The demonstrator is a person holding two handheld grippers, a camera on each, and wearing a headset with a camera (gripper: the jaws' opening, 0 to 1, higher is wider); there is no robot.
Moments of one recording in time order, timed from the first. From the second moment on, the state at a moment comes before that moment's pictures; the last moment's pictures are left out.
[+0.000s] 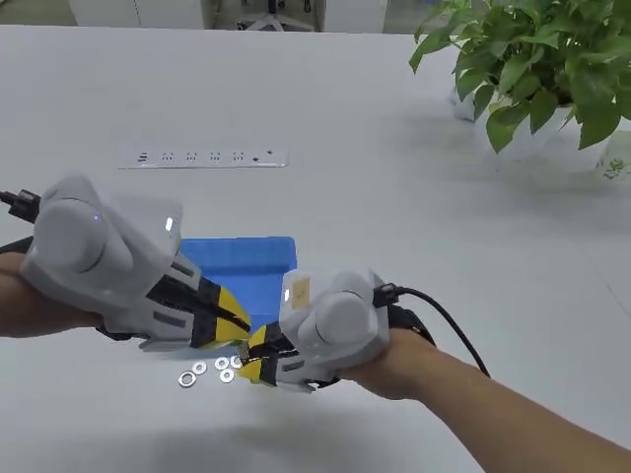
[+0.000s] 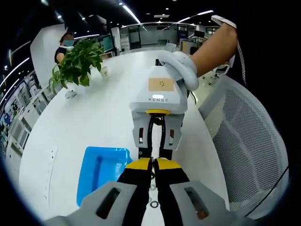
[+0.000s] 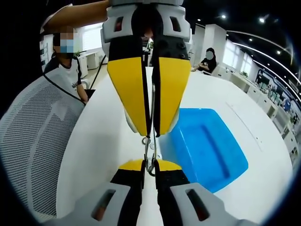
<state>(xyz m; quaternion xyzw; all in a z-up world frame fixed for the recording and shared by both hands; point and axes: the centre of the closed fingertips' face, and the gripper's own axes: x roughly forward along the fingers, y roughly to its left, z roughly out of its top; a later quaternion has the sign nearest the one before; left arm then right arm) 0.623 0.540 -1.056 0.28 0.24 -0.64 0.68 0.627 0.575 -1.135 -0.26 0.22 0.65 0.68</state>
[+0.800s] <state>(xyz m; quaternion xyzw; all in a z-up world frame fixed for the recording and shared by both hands) 0.638 0.540 -1.015 0.30 0.21 -0.63 0.68 0.649 0.579 -1.094 -0.27 0.18 0.63 0.70</state>
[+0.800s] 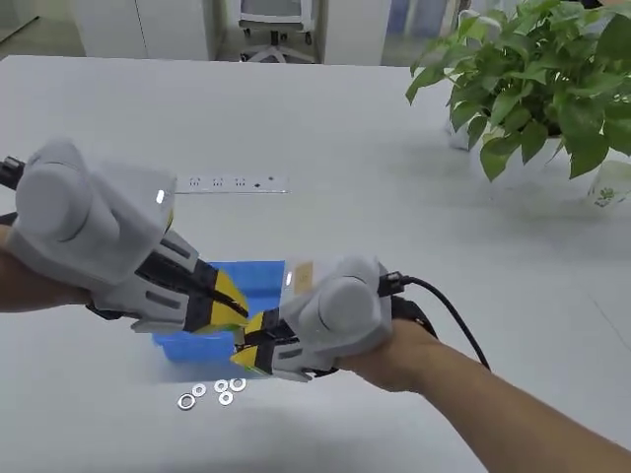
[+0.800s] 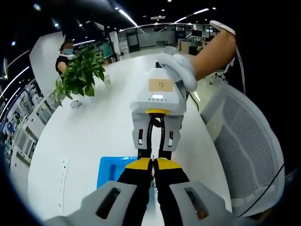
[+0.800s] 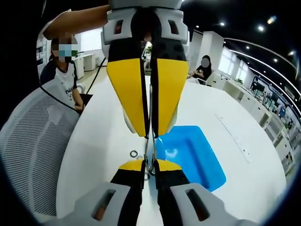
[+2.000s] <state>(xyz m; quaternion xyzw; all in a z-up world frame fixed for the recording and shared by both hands) 0.704 0.530 -1.036 0.31 0.21 -0.64 0.67 0.717 0.564 -1.113 -0.26 0.20 0.61 0.72</state>
